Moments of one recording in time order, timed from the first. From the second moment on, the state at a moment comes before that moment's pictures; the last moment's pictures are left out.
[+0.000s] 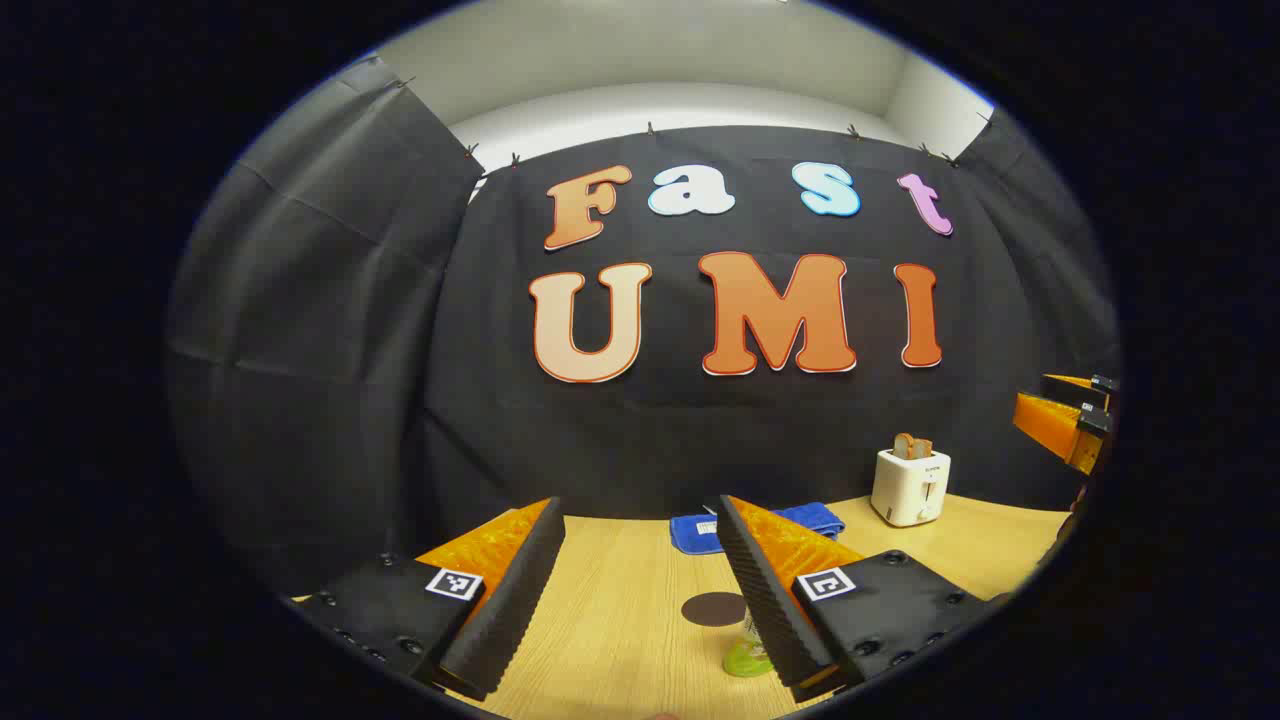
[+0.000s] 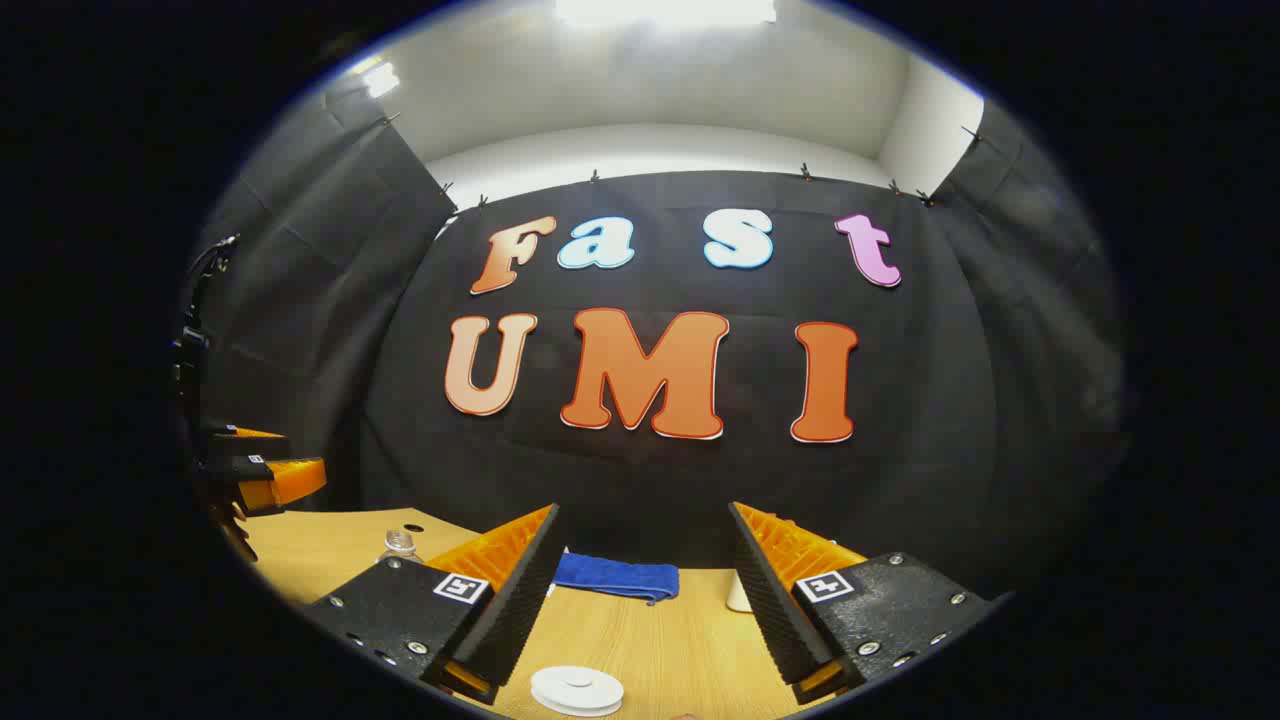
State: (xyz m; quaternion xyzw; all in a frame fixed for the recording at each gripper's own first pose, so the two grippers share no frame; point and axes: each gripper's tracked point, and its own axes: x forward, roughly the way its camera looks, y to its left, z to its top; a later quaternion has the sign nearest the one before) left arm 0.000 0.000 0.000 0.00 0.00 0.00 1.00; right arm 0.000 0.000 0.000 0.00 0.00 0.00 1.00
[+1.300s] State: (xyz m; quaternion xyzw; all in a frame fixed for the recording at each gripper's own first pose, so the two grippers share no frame) left arm -0.012 -0.067 -0.048 0.01 0.04 -0.08 1.00; right arm -0.013 0.048 -0.167 -0.02 0.22 0.11 0.97
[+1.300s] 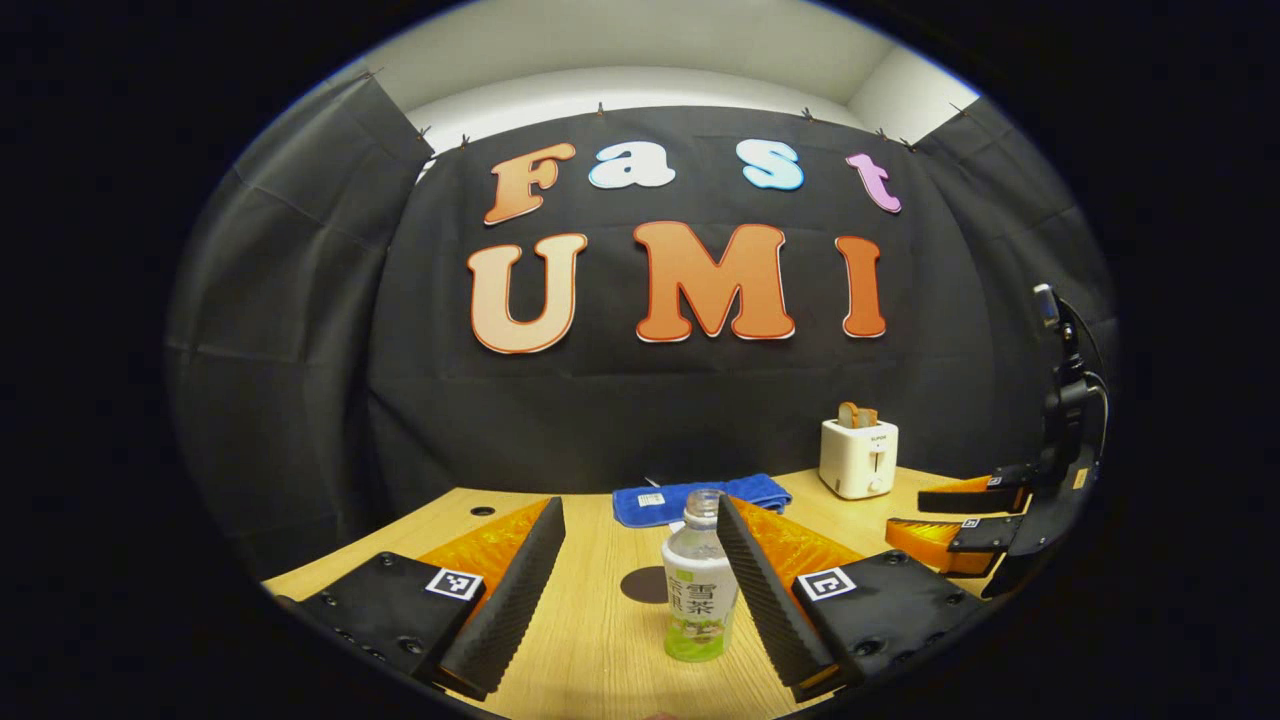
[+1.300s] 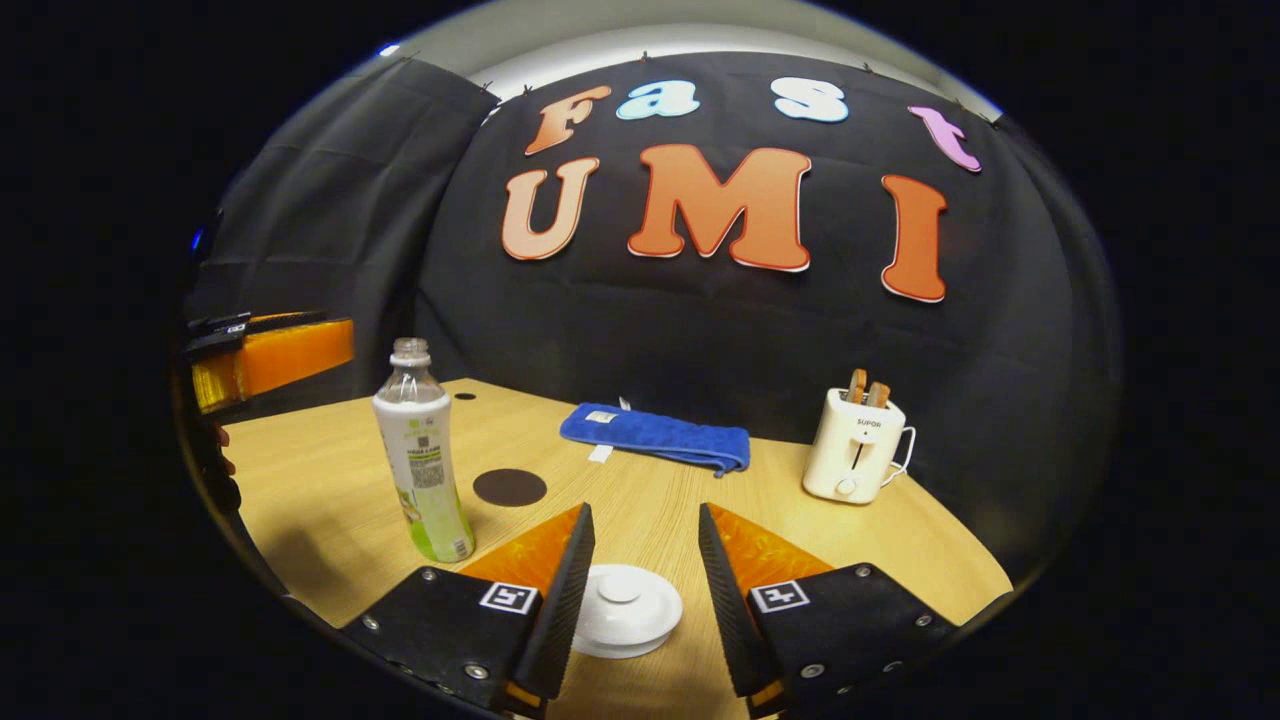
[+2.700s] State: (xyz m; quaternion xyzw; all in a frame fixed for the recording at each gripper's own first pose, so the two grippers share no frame) left arm -0.017 -0.059 -0.083 0.00 0.08 -0.08 0.99; right arm -0.007 0.050 -0.230 -0.01 0.31 0.12 0.94
